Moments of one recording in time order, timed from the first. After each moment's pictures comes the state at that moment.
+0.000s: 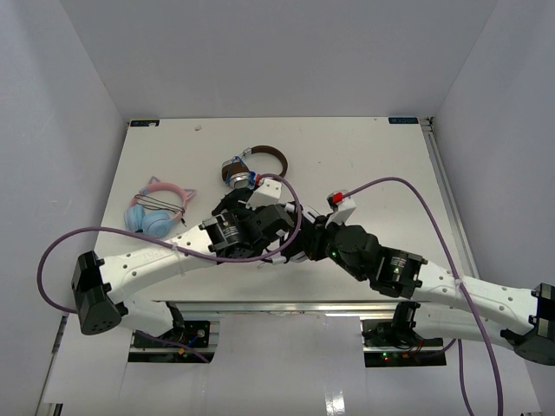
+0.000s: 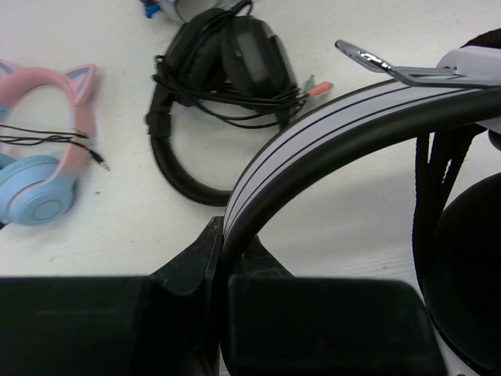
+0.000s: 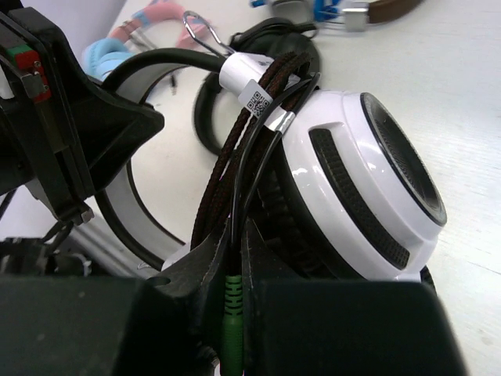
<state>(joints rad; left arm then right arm) -1.11 1.35 1.22 -0.88 -0.82 -0.52 1.19 0.90 0.73 -0.16 0.44 0.63</state>
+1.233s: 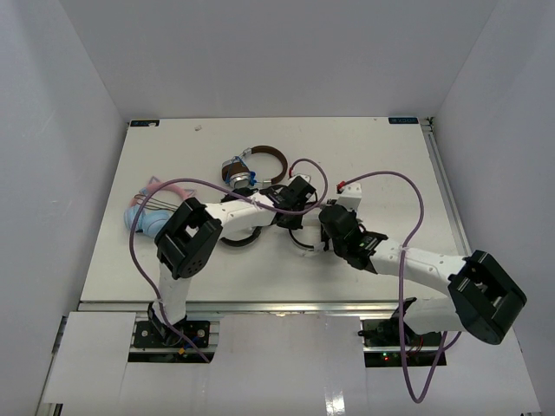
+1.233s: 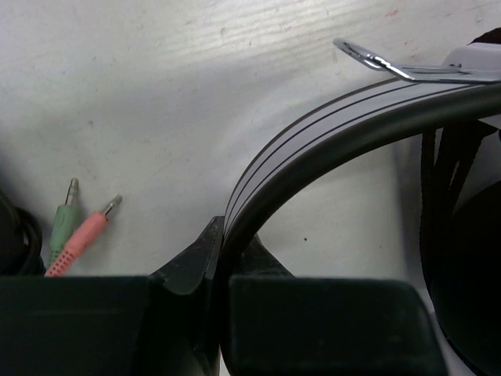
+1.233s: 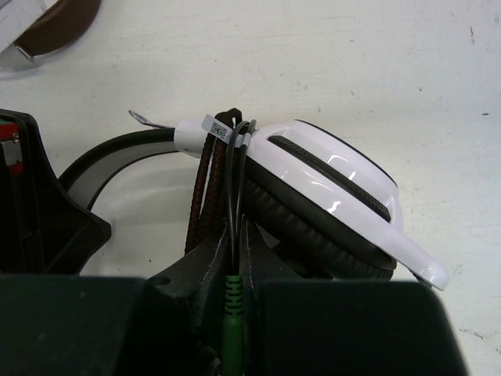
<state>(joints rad) -0.85 2.00 1.41 -0.41 -0.23 -0.49 0.84 1.30 0.61 0.07 0.70 0.52</state>
